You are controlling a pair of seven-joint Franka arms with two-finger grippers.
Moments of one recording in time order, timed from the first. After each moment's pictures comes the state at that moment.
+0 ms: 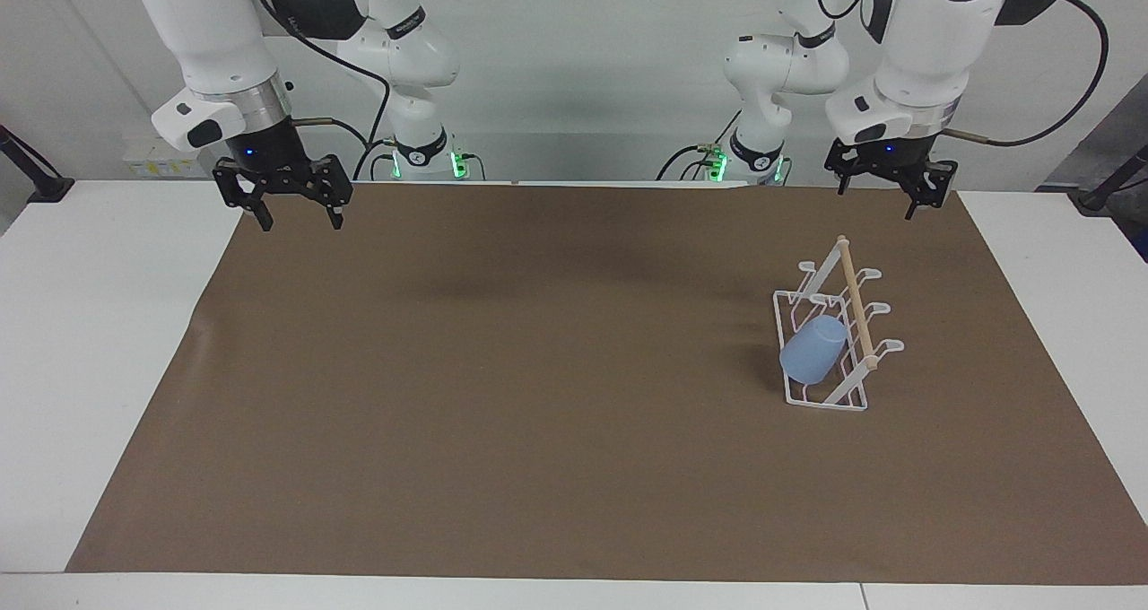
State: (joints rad) left arm -0.17 -0.07 -0.01 -1.61 0.11 1.47 0.36; right arm -0.14 -0.09 0.13 -1.75 0.01 1.78 -0.05
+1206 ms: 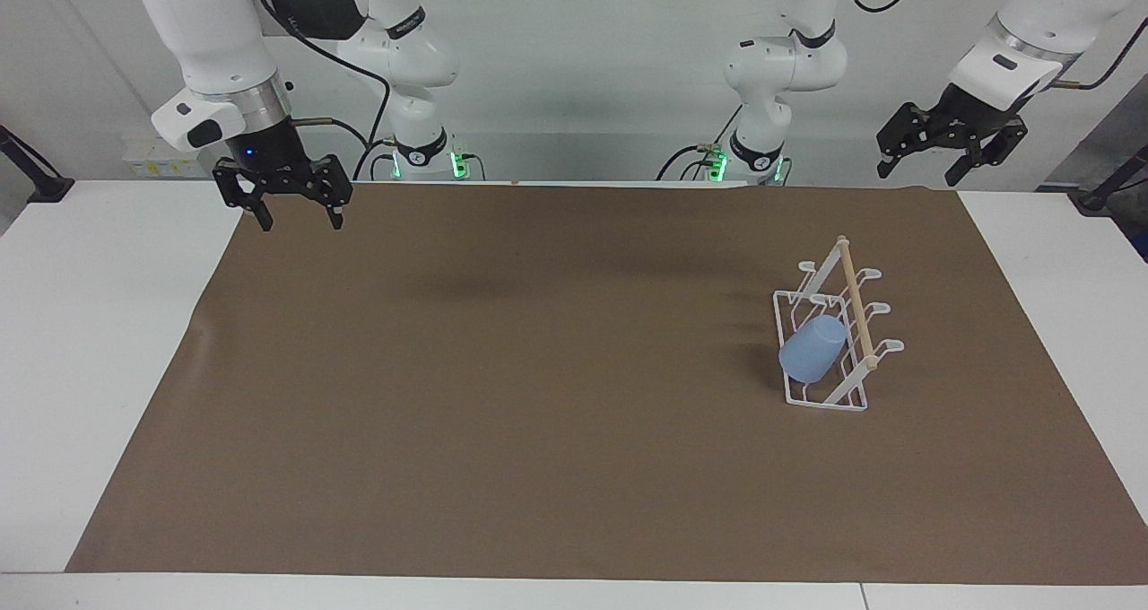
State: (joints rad) left arm -0.03 -0.04 -0.01 -1.49 -0.05 1.40 0.10; right arm -0.14 -0.09 0.13 -1.75 0.01 1.78 -0.05
